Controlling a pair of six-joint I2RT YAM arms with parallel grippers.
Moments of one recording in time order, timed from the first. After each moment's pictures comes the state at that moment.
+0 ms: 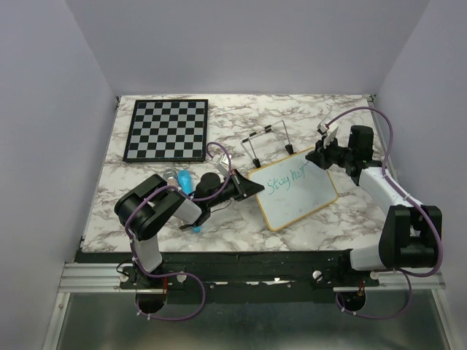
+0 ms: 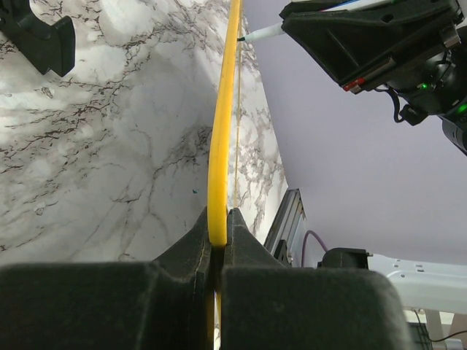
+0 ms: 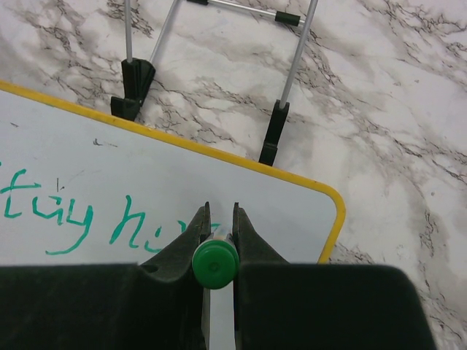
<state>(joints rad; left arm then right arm) -0.72 1.79 0.52 1.17 0.30 -1.13 -0.02 1.40 0.85 -0.05 -0.70 -0.45</state>
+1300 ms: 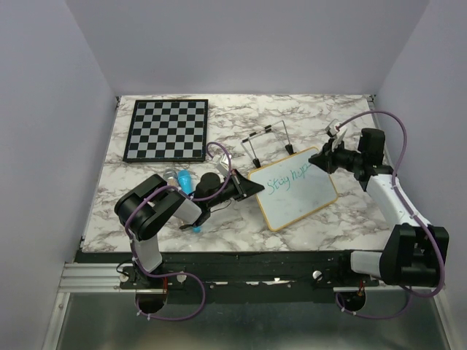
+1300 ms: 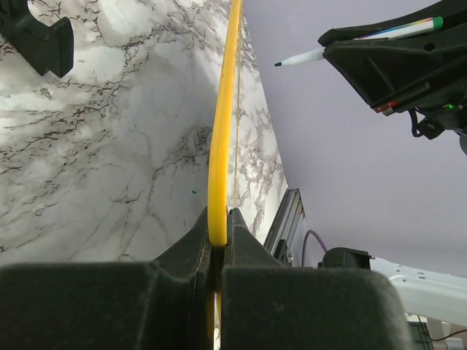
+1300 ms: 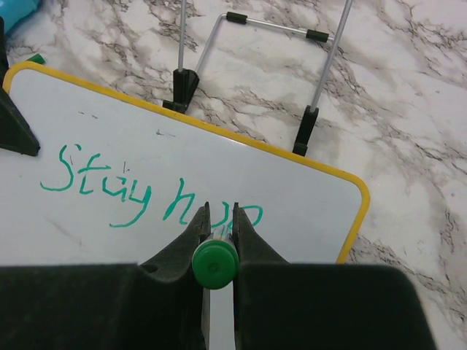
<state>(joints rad) -0.72 1.79 0.52 1.17 0.30 -1.13 -0.06 1.27 0.83 -0.17 -0.83 -0.45</state>
